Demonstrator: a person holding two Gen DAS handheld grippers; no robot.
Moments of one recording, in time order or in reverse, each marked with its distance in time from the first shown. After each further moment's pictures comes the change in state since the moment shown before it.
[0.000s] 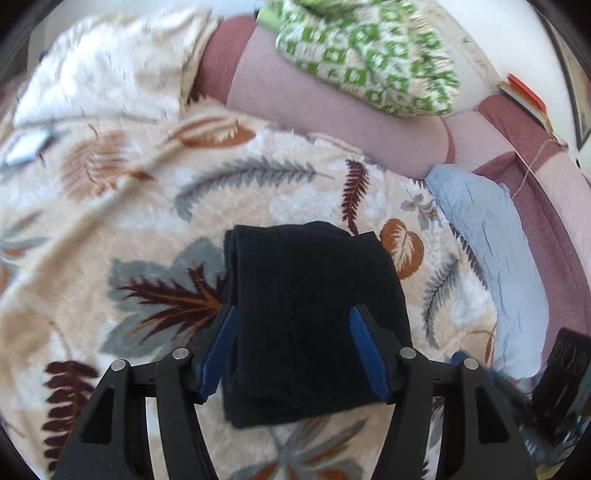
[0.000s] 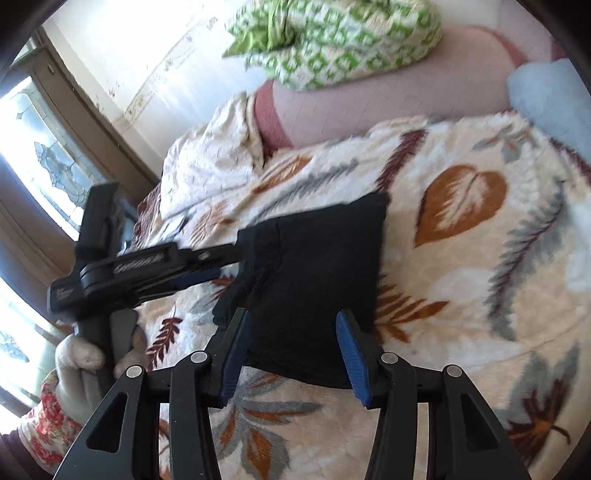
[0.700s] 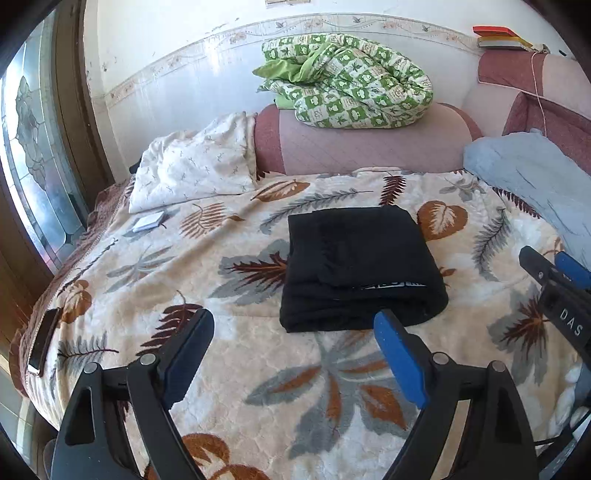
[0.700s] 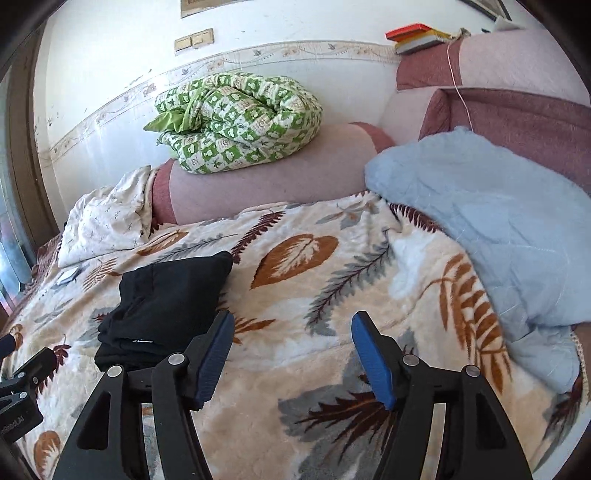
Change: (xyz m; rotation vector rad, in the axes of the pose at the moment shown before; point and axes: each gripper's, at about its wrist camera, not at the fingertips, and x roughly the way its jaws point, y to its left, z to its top) left arm -0.065 -0.090 -0.134 0.231 -0.287 0.474; right arm -0.072 -0.008 -0.057 -0.091 -0.347 -0.498
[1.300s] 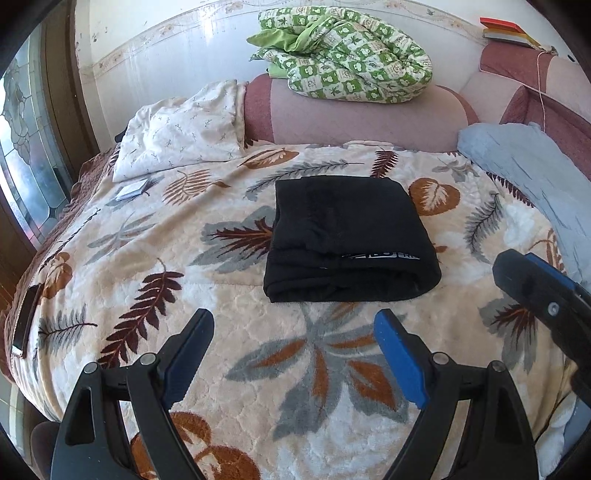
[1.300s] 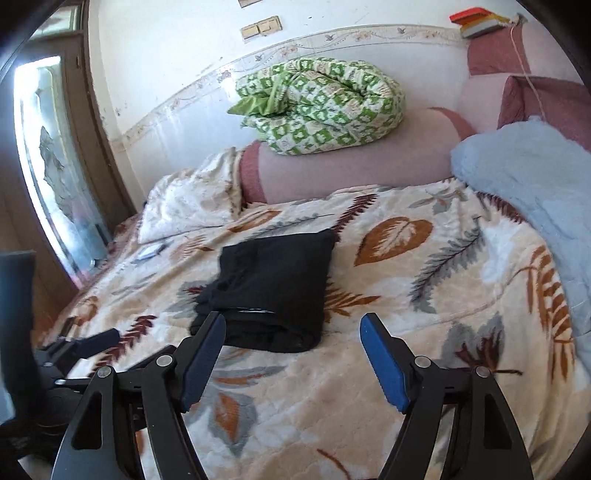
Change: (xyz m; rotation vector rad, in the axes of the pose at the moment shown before) left arm 0.012 0.001 -0.012 -0.031 0.104 -0.050; right arm -0.018 0.035 -0.005 0.028 0.106 0.455
